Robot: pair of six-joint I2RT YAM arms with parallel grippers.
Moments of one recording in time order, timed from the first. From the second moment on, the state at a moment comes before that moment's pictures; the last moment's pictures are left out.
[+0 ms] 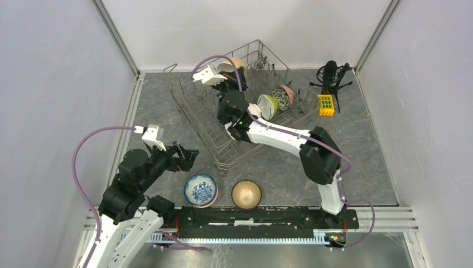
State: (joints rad) left arm -0.45 0.37 0.77 -0.70 0.02 -0.38; right arm 0.96 2.03 1.64 0.81 1.00 -1.15
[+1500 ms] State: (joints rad) left arm -0.45 0.67 1.10 -0.60 0.24 -0.44; right arm 1.17 1.31 1.31 -0.27 0.59 -0.04
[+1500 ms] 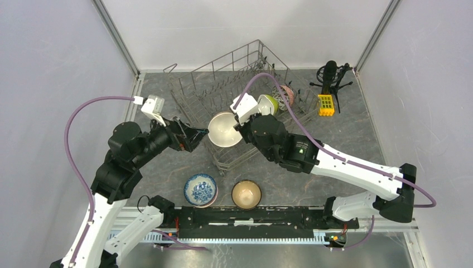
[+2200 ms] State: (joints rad) left arm -0.45 0.78 1.11 -0.66 0.16 -0.36; right arm 1.22 1.41 1.44 -0.29 0.59 -0.04
